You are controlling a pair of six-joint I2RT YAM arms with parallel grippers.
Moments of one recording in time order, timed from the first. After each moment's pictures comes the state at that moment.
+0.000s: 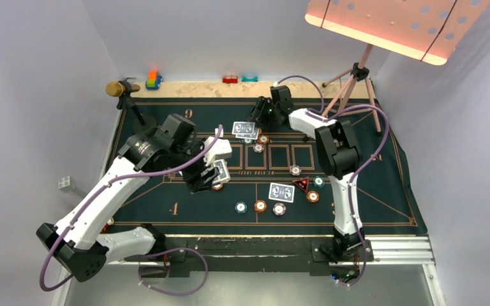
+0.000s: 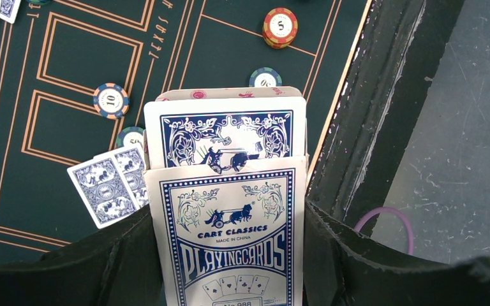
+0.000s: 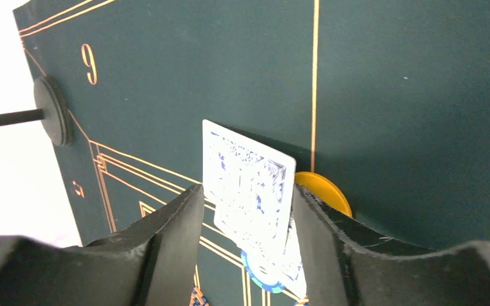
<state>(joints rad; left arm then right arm) -0.61 1.14 1.29 -1.15 0.43 0.47 0.39 2.23 1.62 -0.10 -0.31 0.79</state>
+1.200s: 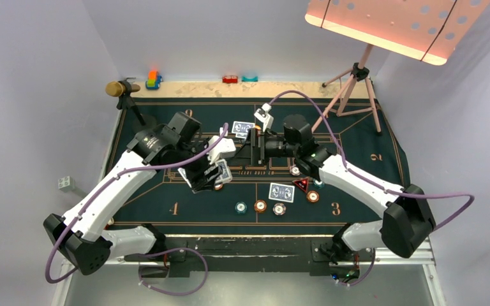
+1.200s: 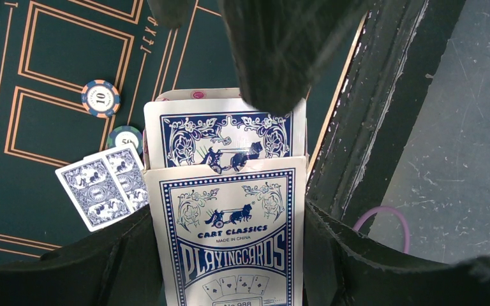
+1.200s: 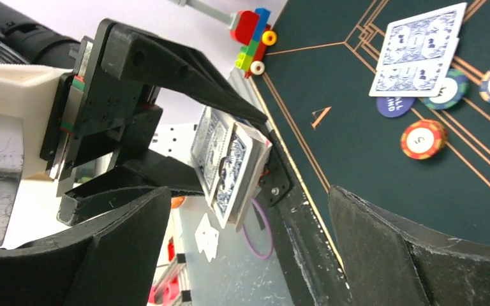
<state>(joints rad) -0.61 1.20 1.29 -1.15 0.43 0.47 0.67 1.33 0.95 0.09 -0.70 0.84</state>
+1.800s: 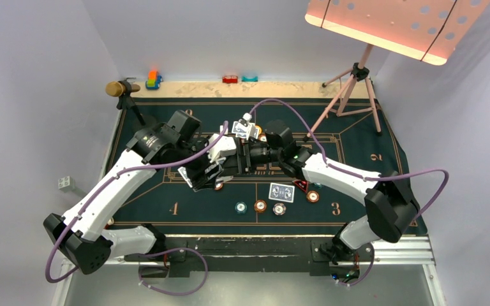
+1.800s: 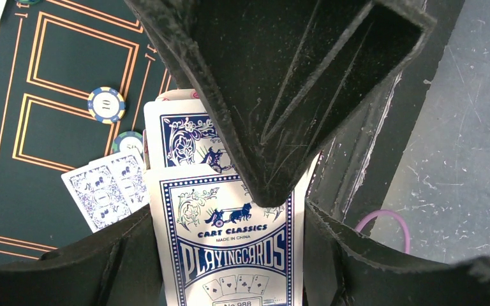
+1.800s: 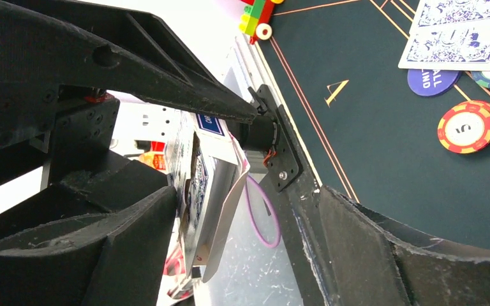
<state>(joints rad) -0.61 1.21 1.32 -1.15 0.44 0.47 0.77 1.49 0.97 0.17 -0.73 0.87</state>
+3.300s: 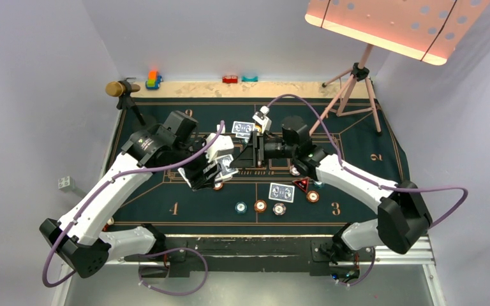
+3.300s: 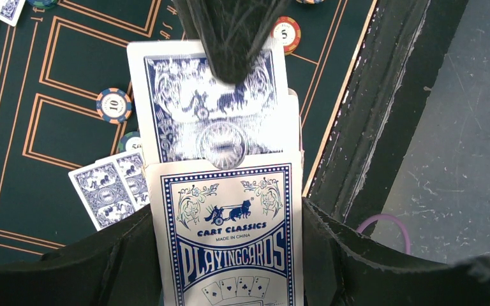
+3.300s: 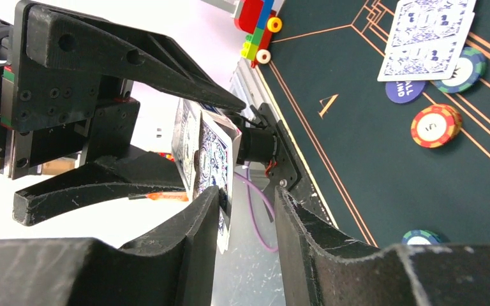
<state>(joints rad) -0.61 1.17 1.32 -1.14 0.44 0.45 0.68 1.38 0.92 0.16 -0.75 0.90</state>
